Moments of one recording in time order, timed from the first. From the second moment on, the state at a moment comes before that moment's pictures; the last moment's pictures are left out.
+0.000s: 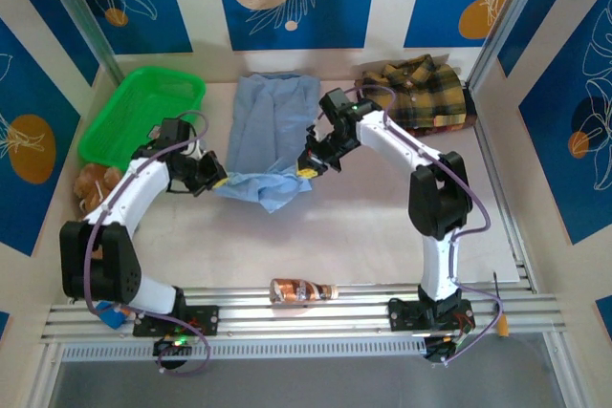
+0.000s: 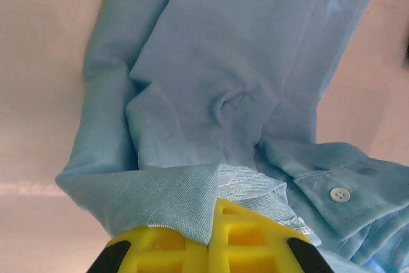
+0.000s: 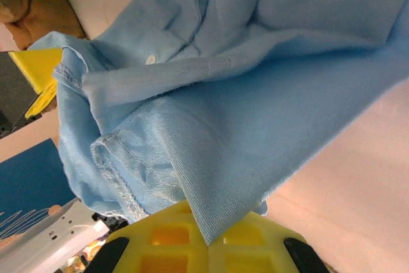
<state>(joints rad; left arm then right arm) -0.09 1.47 1.09 -0.75 0.45 -0.65 0.49 2.00 1.74 -1.05 -0.75 0.58</state>
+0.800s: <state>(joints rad) -0.09 1.89 1.51 -0.64 0.45 -0.66 0.29 2.42 2.30 -1.20 -0.86 0.53</state>
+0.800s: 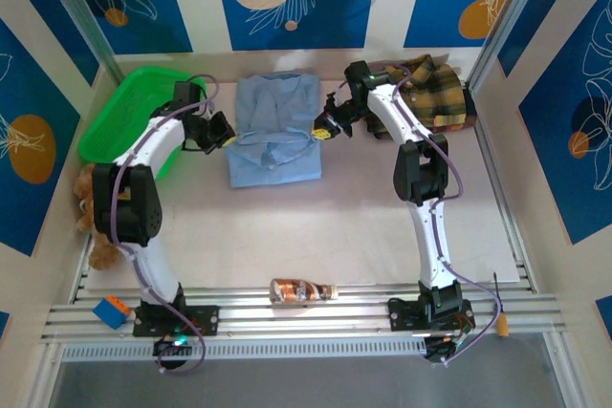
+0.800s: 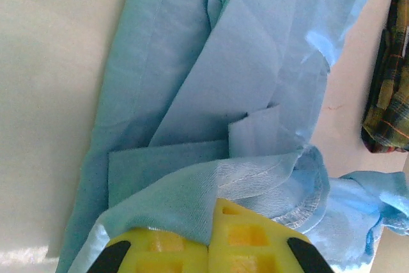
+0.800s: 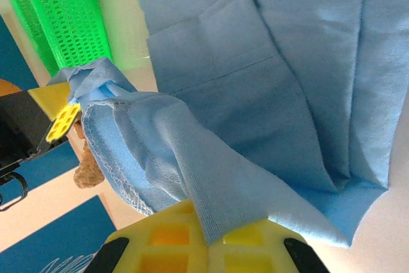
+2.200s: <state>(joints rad) -0.26 1.71 1.34 -0.55 0.40 -0.75 0.35 2.15 1.90 -0.91 -0.86 0.66</state>
